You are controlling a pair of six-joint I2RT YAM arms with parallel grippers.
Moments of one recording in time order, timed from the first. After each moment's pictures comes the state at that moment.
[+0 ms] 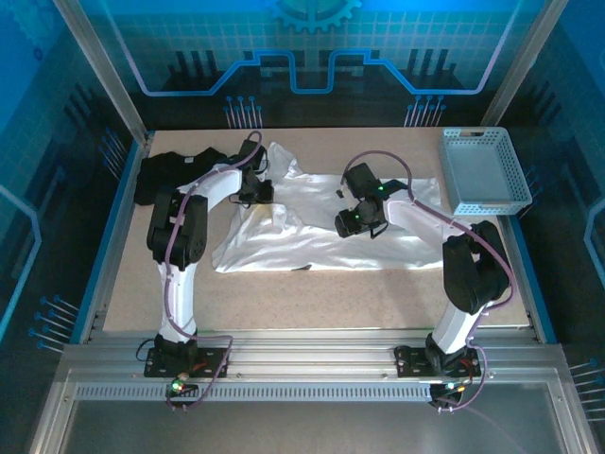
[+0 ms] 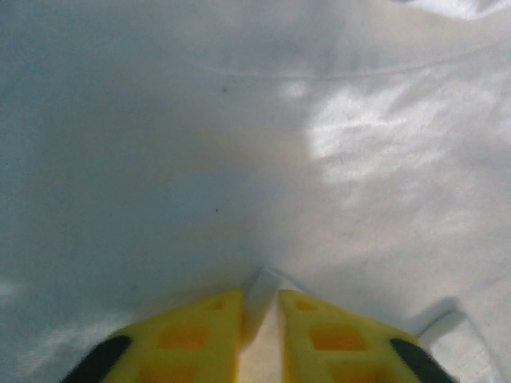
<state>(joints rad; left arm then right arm) -0.23 2.16 1.63 -0.64 0.11 -0.27 0.48 1.73 1.27 -0.75 -0.03 0.13</state>
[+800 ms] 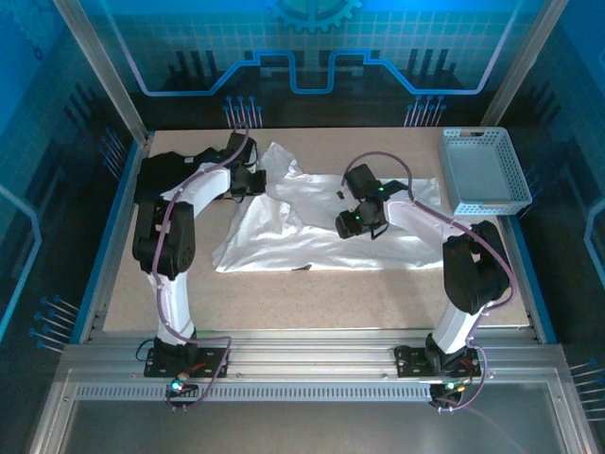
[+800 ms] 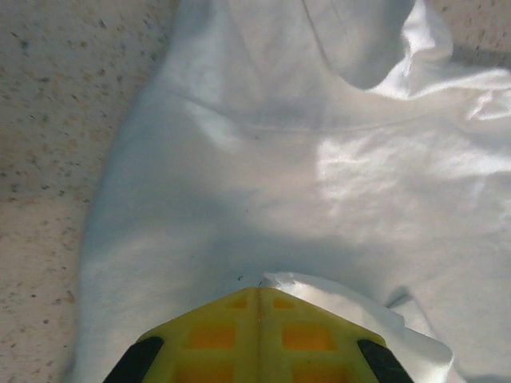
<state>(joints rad) -0.19 2.01 1.55 -0.58 0.10 -0.30 0.48 1.73 1.26 -0.75 -0.03 0.13</state>
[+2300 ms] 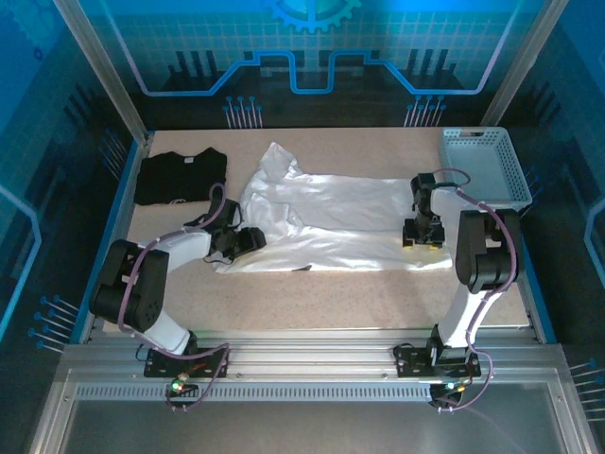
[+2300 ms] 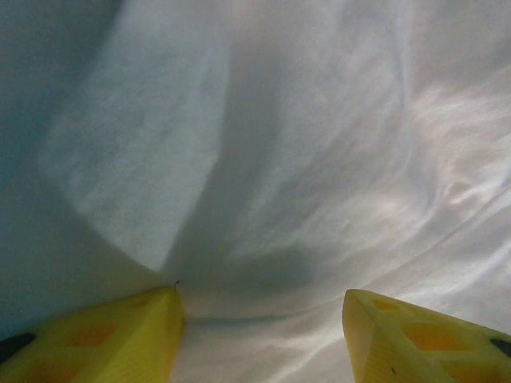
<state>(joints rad) -0.22 1.57 0.73 -0.23 0.28 -0.60 0.02 1.84 1.16 -0.89 0.13 0.19</state>
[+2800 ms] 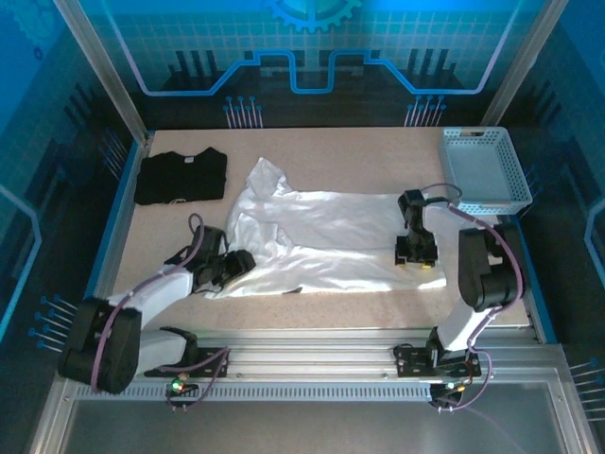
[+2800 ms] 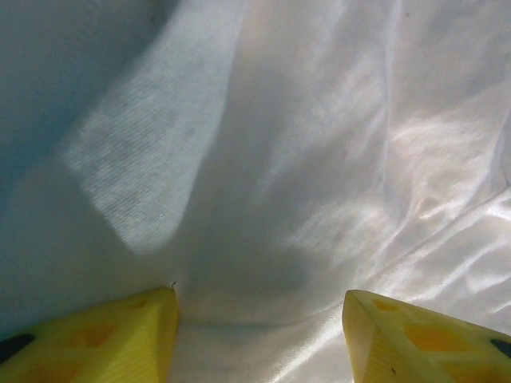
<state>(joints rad) -0.22 1.17 0.43 -0.28 0.27 -0.75 0.14 1.67 0.96 -0.93 0.11 0.32</state>
